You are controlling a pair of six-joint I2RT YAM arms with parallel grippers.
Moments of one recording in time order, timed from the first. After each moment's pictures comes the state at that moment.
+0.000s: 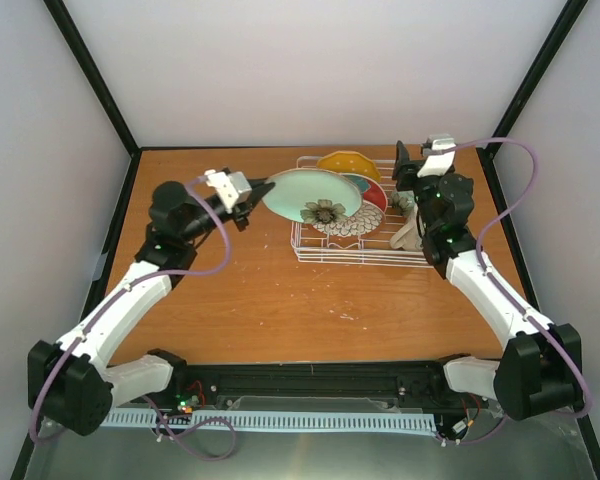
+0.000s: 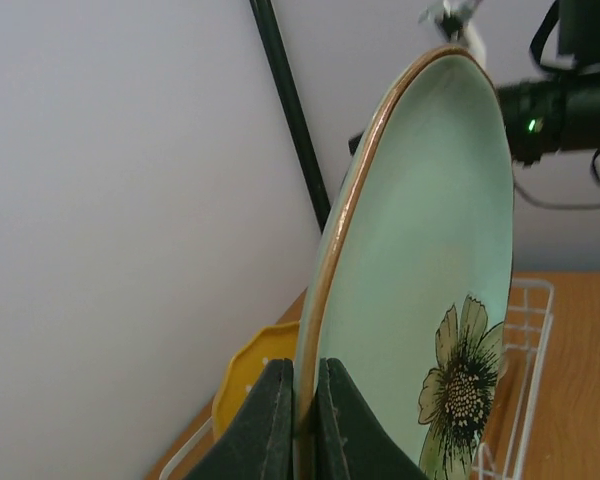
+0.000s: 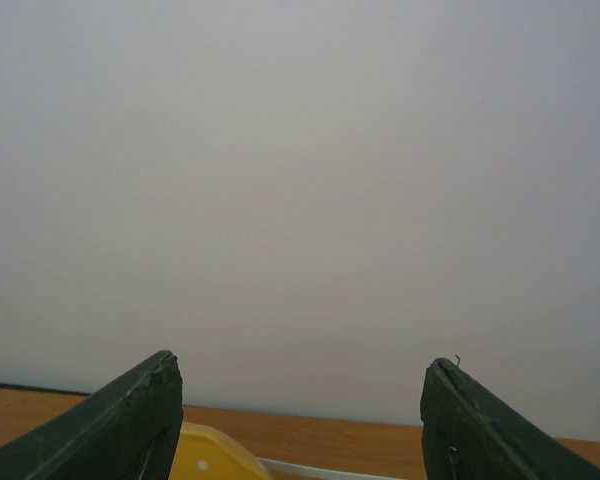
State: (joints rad) left arm -0.33 1.10 0.88 0.33 0.68 0.22; right arm 0.26 1.24 0.89 0.48 0.09 0.00
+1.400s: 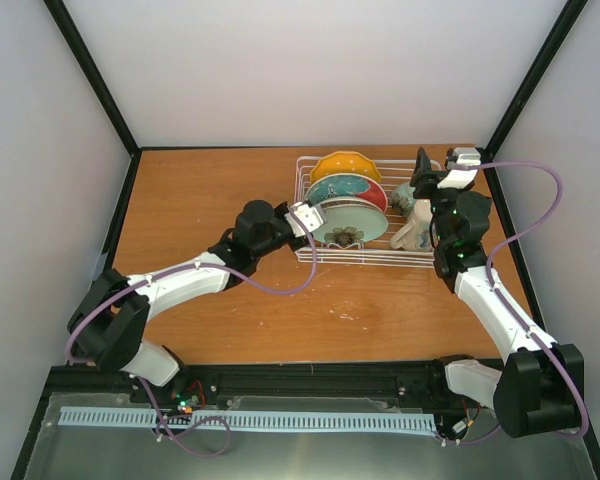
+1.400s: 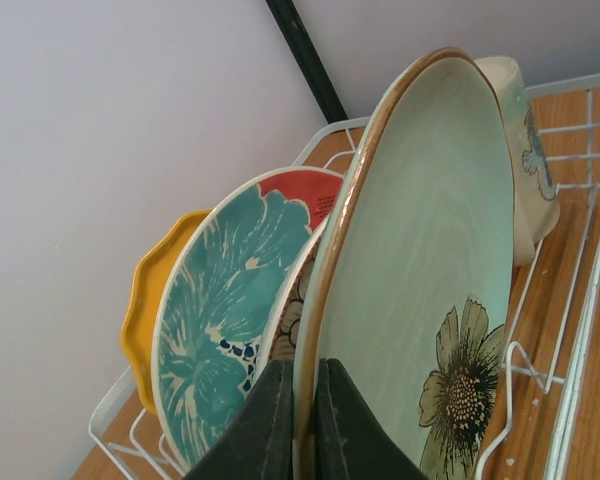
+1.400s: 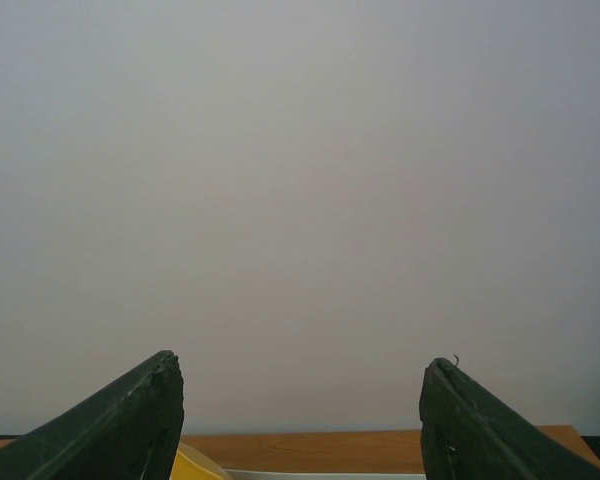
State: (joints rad) left arm -0.72 1.48 0.88 0.44 0.17 0.53; right arm 0.15 1.14 0.75 0.59 0.07 0.08
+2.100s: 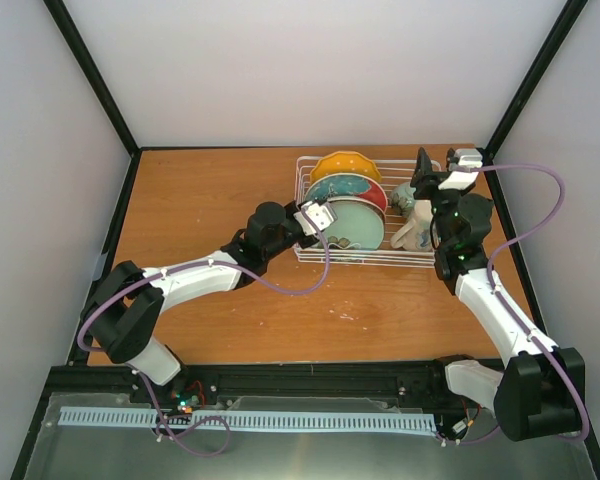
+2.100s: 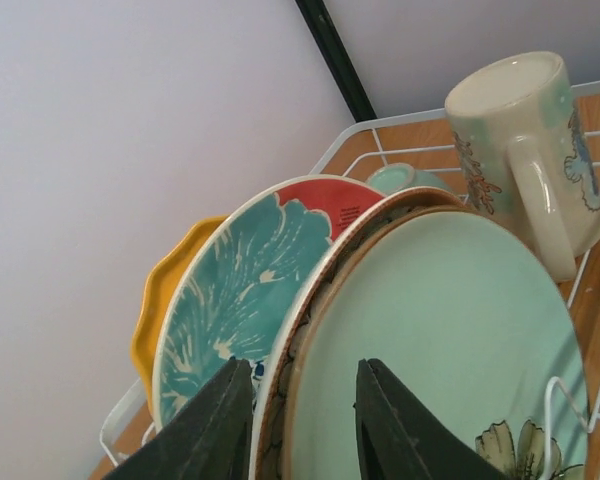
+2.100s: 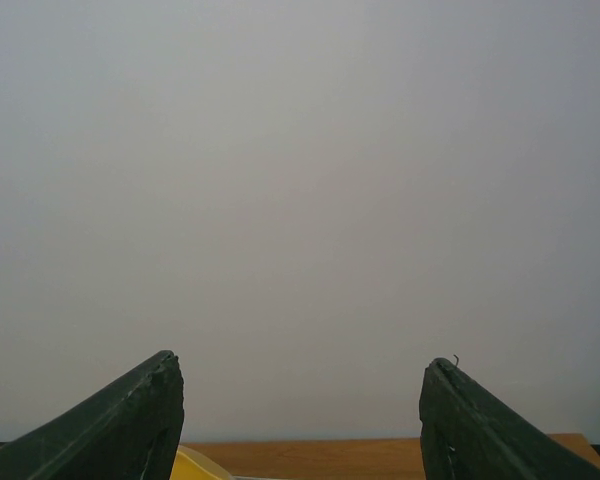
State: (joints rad) left arm -0.77 1.56 0.91 0.49 0.05 0.54; right arm 0.15 1.13 0.74 0.60 0.06 0.10
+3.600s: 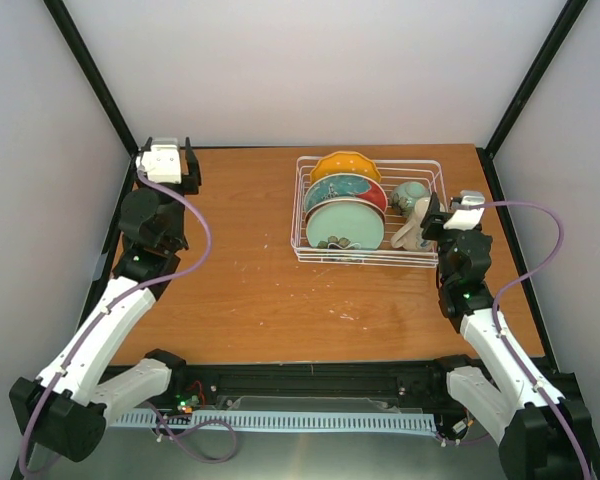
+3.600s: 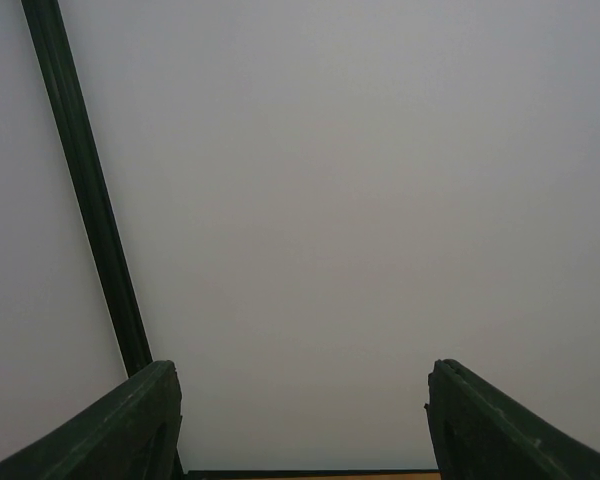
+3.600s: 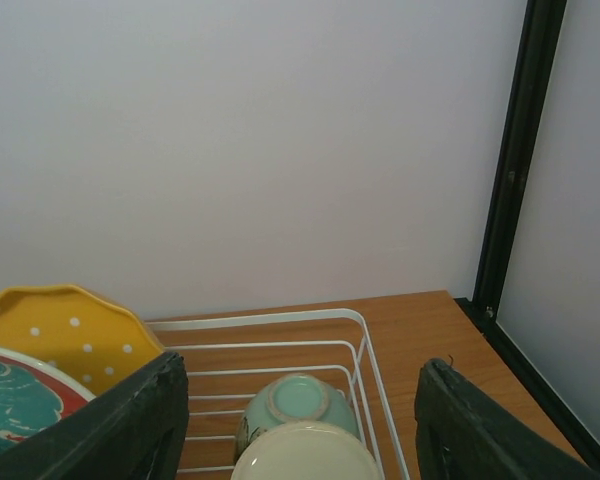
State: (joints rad) left arm -0.34 0.97 0.92 0.31 -0.44 0.24; right arm 0.15 0.86 0.49 0.41 0.23 0.05
